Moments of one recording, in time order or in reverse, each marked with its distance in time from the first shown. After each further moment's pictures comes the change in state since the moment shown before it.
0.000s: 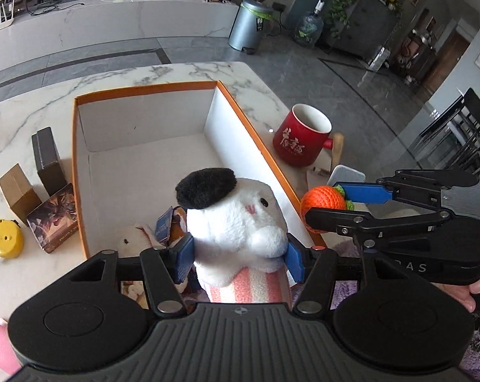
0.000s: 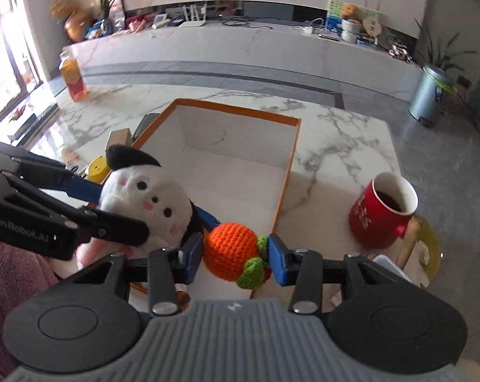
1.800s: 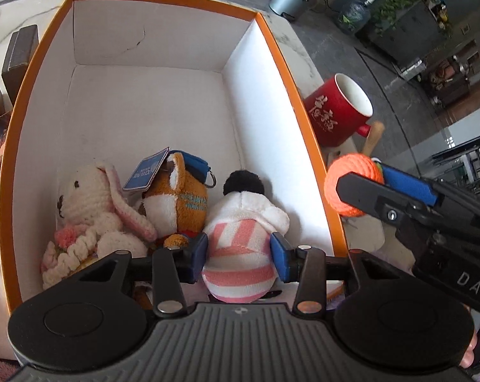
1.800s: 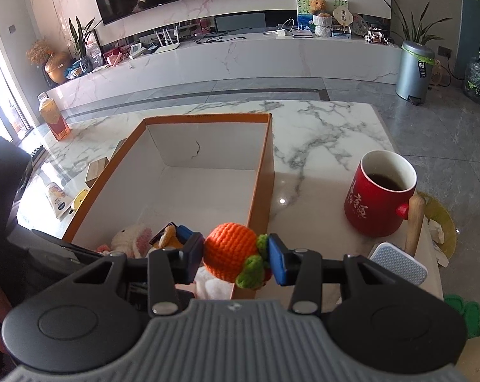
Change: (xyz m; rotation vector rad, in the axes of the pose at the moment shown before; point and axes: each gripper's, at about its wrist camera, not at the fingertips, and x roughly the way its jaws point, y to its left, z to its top) left arm 0.066 0.021 -0.014 -0.285 0.131 -0.043; right arm 0.021 -0.029 -0.006 0.107 -0.056 0.022
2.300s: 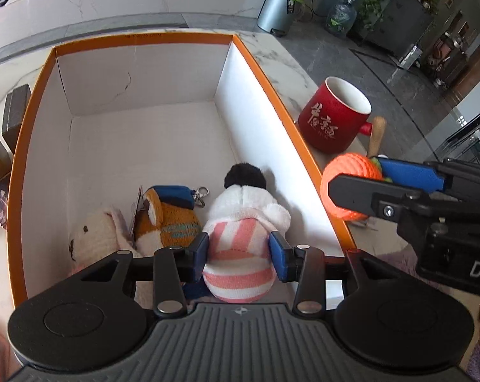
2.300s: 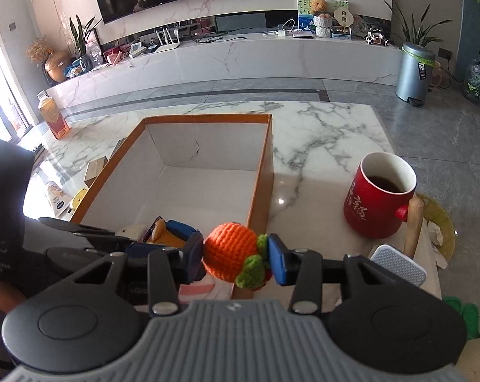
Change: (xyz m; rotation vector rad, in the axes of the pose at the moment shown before) left arm 0.001 -0.023 -0.001 0.168 -0.065 0.102; right arm 0.002 0.001 0.003 -0.010 0.003 -0.006
